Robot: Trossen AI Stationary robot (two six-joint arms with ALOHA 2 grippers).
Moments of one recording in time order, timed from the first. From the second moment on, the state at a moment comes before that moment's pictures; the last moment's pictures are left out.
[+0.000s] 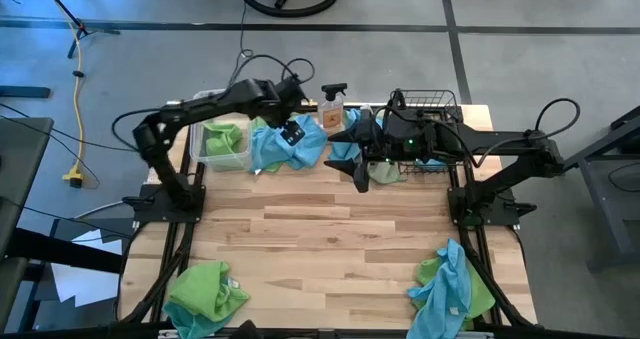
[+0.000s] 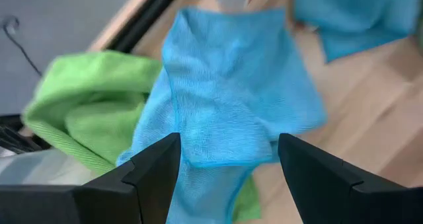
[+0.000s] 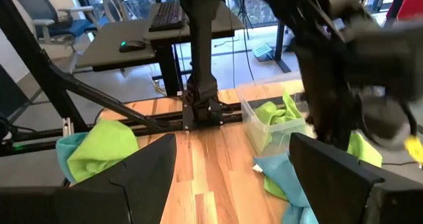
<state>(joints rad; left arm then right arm) 0.51 1.74 1.53 -1.02 -0.16 -0.17 0.03 1.40 1.49 -0.35 0.11 0.11</state>
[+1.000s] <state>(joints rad) 0.54 2.02 1.47 -0.91 -0.11 -0.23 0.03 1.40 1.49 -0.33 0.11 0.13</state>
